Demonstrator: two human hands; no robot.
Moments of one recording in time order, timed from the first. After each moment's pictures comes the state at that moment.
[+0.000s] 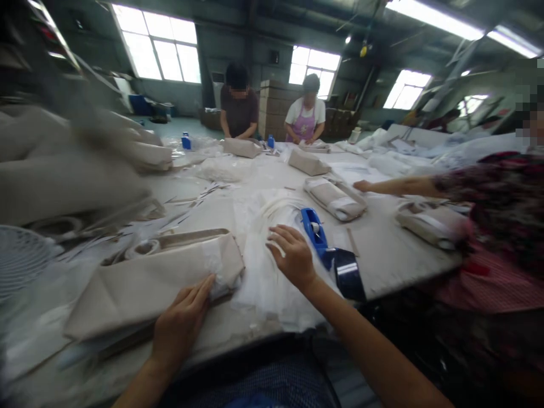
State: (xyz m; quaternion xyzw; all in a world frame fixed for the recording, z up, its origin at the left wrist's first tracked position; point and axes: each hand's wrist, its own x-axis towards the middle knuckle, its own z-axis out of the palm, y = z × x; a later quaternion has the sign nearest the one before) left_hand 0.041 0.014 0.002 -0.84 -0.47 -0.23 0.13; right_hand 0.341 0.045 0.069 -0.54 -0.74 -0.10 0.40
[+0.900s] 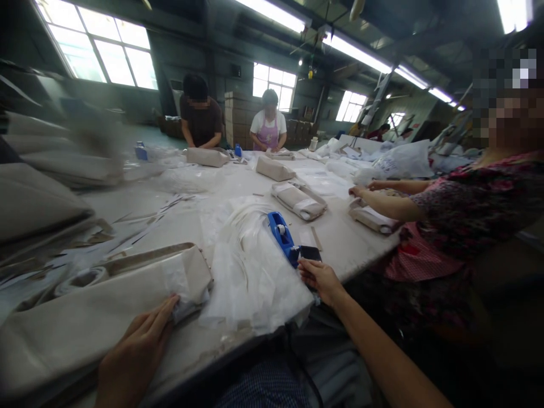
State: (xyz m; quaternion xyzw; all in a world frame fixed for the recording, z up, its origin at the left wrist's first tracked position) left_hand 0.034 0.018 -0.009 -0.85 -0.45 -0.24 0.15; right_hand 0.458 -0.056 0.041 -0.68 -0.23 0.38 0.59
